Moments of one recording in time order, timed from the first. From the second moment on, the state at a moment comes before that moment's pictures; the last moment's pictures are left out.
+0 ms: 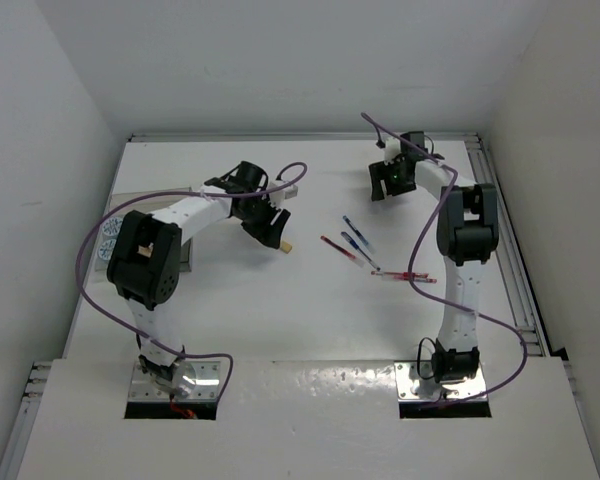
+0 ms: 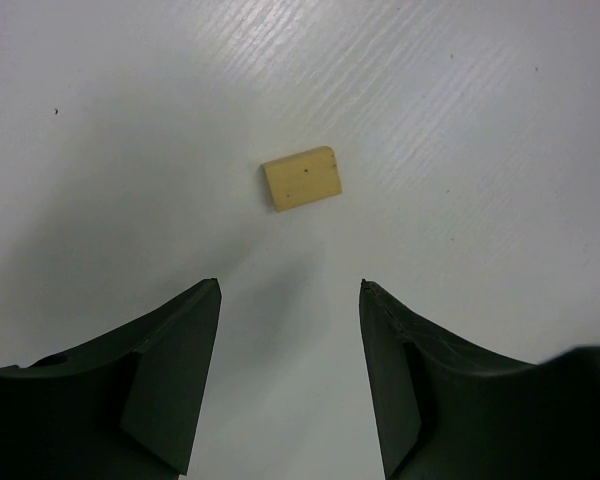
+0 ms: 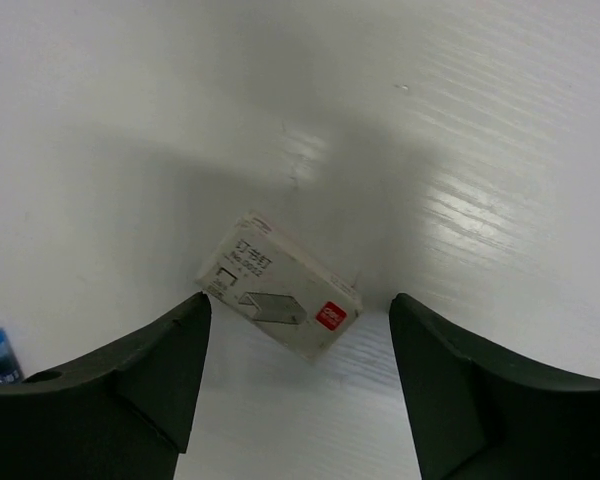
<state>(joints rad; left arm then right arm) -0.39 1.85 1.33 -0.59 0.39 0.28 0.05 2.29 1.69 -0.41 -0.23 -0.22</state>
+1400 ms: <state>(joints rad) -0.54 1.97 1.34 -0.50 0.15 0.20 0.12 2.07 1.43 -0.38 -0.25 -0.25</state>
